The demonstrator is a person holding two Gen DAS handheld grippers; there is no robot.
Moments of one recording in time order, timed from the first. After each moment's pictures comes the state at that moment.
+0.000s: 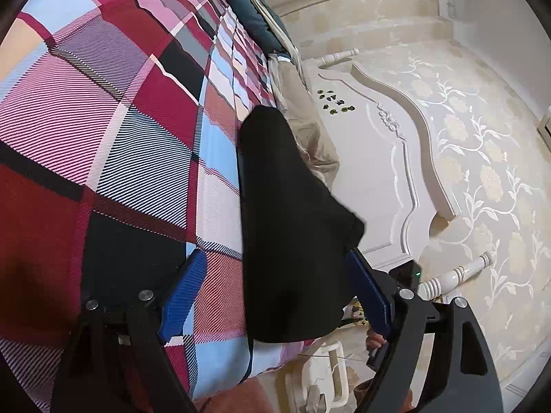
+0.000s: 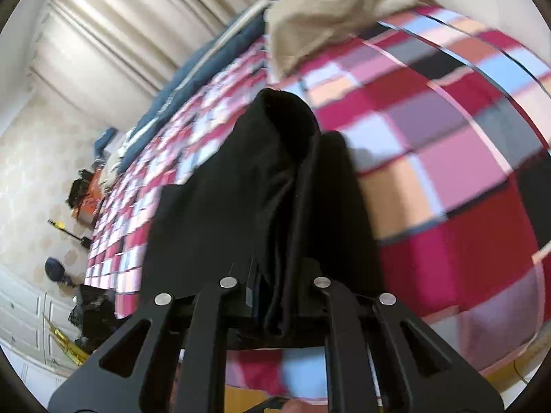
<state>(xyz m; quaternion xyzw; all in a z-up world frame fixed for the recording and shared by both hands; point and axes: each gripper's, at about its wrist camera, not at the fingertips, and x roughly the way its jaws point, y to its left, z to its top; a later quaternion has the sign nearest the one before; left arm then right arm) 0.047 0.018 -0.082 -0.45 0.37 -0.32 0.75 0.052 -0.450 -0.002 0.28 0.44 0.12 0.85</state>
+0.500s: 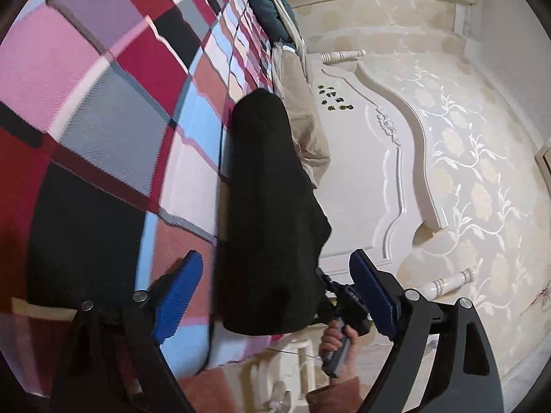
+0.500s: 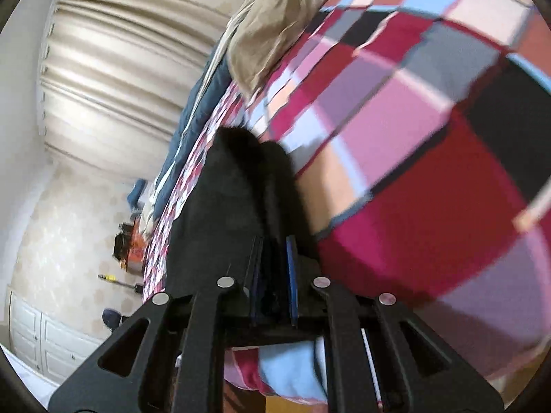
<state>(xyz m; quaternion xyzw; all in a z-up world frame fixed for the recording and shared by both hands) 0.047 -0.001 -0.081 -0.50 0.40 -0.34 0.69 0.024 -0.527 -0.044 0.42 0.39 0.13 0.81</state>
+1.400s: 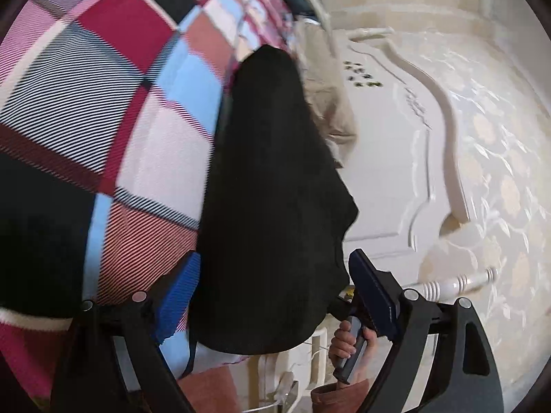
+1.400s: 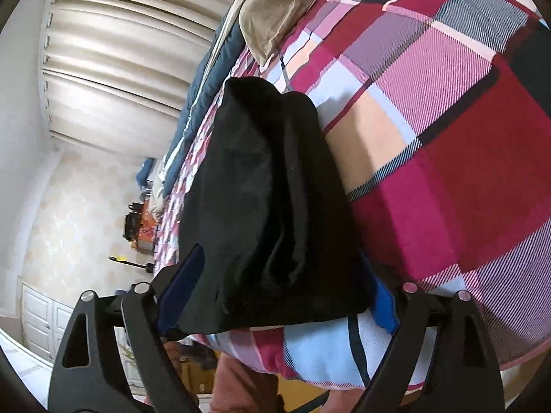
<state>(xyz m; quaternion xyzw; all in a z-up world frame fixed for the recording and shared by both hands) 0.062 -0.028 -0.078 -0.47 0.47 -0.30 0.68 0.024 -0.490 -0.039 0.43 0.43 0.19 0.77</state>
